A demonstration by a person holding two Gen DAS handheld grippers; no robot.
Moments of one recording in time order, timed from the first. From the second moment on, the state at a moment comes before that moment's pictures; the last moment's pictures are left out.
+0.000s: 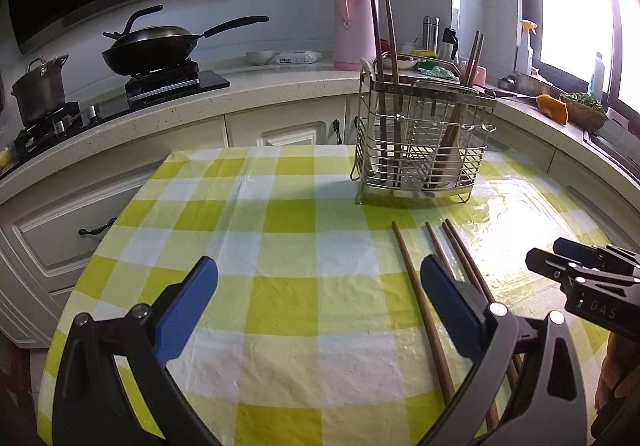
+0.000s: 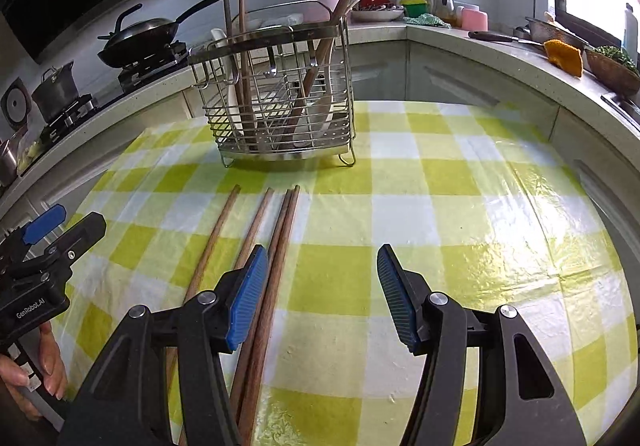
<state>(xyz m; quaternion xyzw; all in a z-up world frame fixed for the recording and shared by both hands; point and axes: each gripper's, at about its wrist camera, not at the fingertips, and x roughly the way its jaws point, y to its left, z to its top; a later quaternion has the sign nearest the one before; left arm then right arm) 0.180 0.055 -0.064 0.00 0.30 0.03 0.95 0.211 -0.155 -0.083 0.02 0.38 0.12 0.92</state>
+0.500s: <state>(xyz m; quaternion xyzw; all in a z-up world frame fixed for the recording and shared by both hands) 0.194 0.044 -0.078 0.02 0.31 0.03 0.95 0.236 -0.126 -0.109 -0.01 0.42 0.12 0.90</state>
